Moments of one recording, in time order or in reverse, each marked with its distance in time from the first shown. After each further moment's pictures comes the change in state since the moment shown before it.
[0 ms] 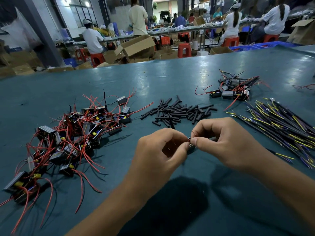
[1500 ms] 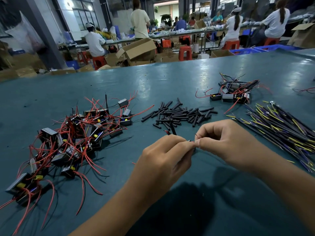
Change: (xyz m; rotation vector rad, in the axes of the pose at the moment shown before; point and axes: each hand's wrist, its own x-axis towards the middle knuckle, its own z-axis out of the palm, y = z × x) left_hand -0.002 -0.010 0.010 0.342 0.099 0.462; right_hand 0.002 -0.003 -0.008 0.069 -0.041 0.175
